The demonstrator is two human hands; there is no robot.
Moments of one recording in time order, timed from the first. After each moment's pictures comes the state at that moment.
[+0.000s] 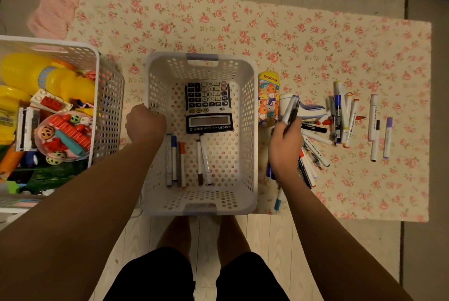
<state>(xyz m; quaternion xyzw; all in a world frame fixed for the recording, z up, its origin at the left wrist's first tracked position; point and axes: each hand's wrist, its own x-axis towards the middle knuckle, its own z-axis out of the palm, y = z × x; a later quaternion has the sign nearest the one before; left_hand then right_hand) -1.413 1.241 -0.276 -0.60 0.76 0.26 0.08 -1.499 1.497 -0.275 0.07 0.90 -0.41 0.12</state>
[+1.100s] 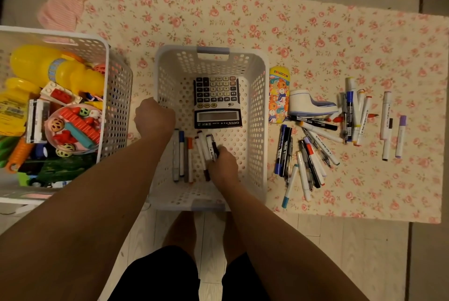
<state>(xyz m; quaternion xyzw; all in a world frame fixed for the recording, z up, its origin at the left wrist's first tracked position) -1.412 1.241 -0.278 -0.58 0.77 0.25 0.07 -1.388 1.417 -0.343 0.01 0.84 -0.32 0.43</state>
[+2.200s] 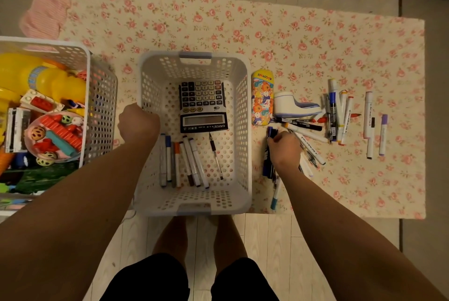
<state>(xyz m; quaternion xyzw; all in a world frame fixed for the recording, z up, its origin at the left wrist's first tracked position) -1.412 1.242 -0.283 -0.60 0.76 0.26 0.06 -1.513 1.540 -0.336 0.07 0.95 -0.18 0.25</state>
